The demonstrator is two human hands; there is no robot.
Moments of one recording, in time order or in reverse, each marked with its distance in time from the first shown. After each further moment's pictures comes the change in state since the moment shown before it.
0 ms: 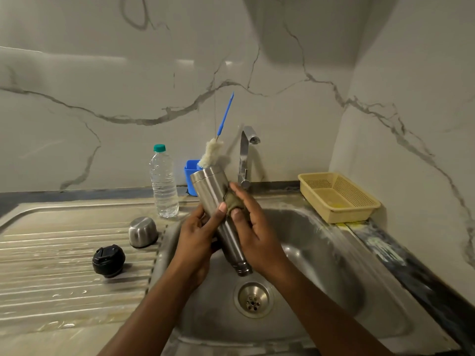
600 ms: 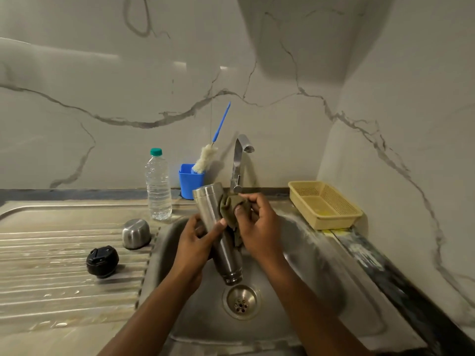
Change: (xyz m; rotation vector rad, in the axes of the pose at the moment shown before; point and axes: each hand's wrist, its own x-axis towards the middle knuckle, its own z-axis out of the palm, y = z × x) left_hand -0.001 -0.016 0.001 0.103 0.079 -0.033; right_hand 0.016 0.008 -0.015 -0.127 0.274 0.052
